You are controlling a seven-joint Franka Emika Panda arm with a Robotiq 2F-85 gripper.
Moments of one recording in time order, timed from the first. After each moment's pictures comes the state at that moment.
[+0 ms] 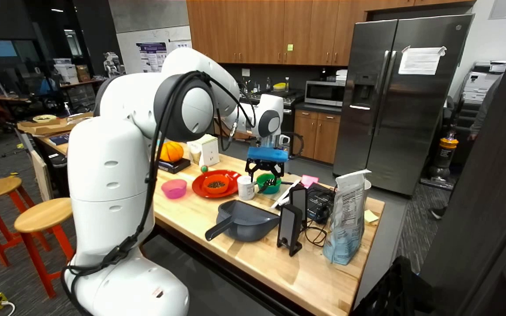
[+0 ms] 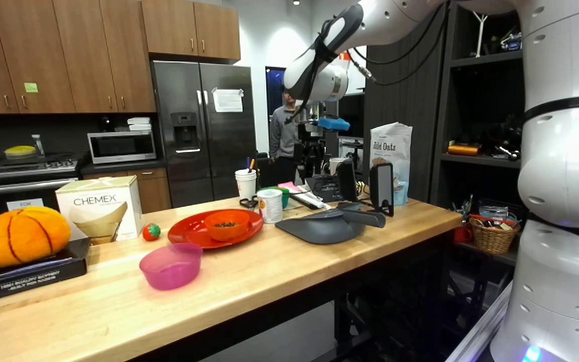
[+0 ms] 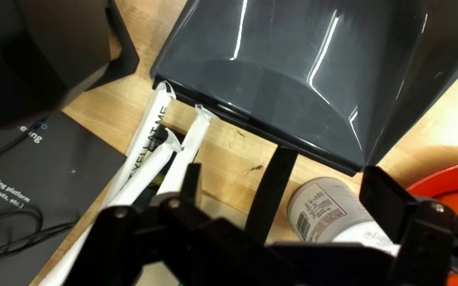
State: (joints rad) arm -0.03 0.19 -0.02 -1.90 0.08 2.02 -0.40
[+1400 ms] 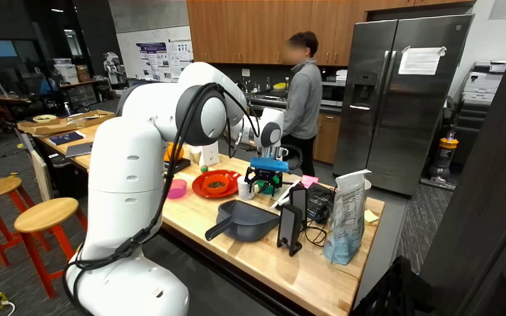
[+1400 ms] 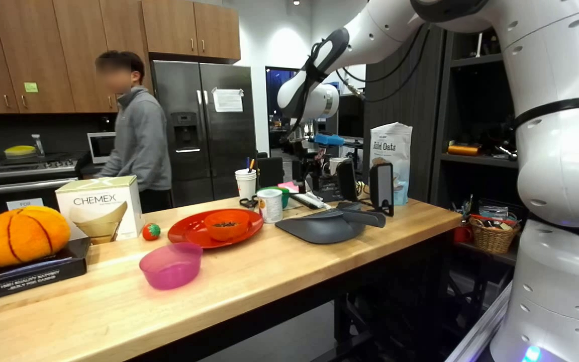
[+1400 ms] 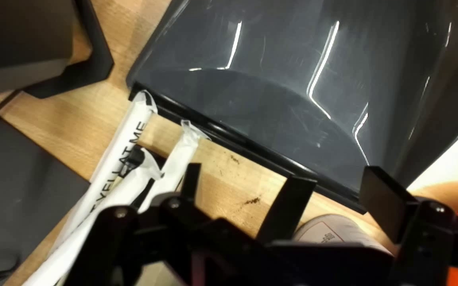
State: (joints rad) arm -0.03 0.31 0.00 -1.85 0.08 1.98 -0.44
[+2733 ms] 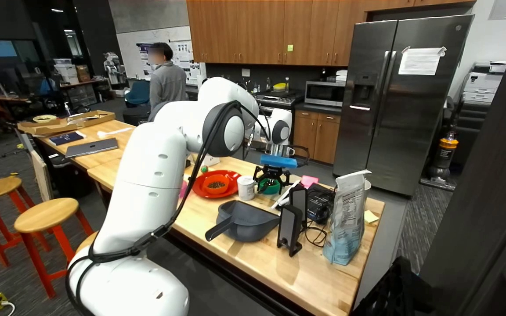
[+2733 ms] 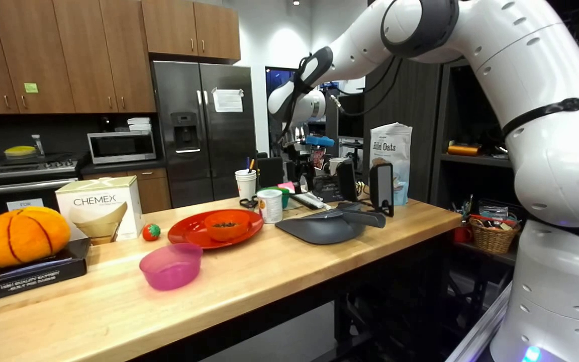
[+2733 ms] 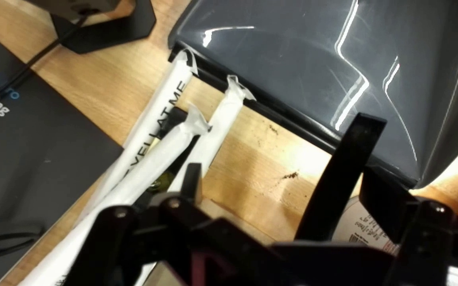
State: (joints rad) arm -0.05 0.51 0.01 -1.56 0.04 1.81 -0.46
